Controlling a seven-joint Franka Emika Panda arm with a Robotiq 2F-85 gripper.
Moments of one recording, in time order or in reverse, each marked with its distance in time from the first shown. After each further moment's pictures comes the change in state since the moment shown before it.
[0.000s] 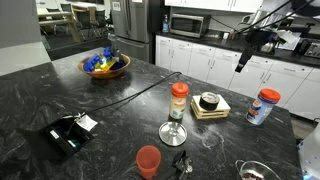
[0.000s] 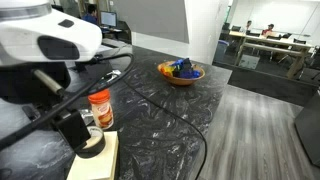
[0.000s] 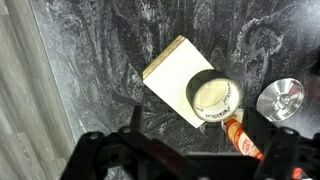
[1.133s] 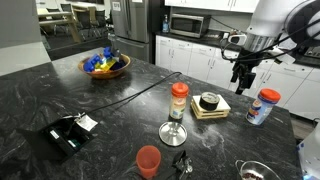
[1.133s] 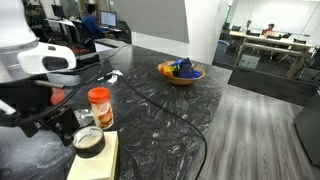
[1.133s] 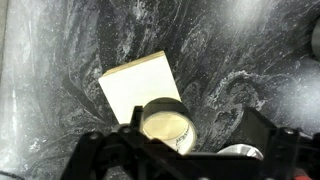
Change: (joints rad) arm 0.139 0.021 0.086 -0.111 -0.046 0.064 -0.219
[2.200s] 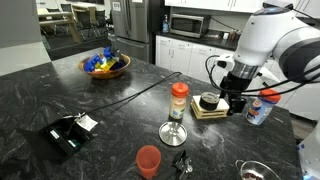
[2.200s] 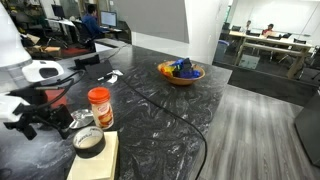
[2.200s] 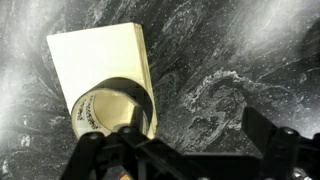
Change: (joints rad) arm 0.093 0.134 0.143 -0.051 -0.045 0.170 0.044
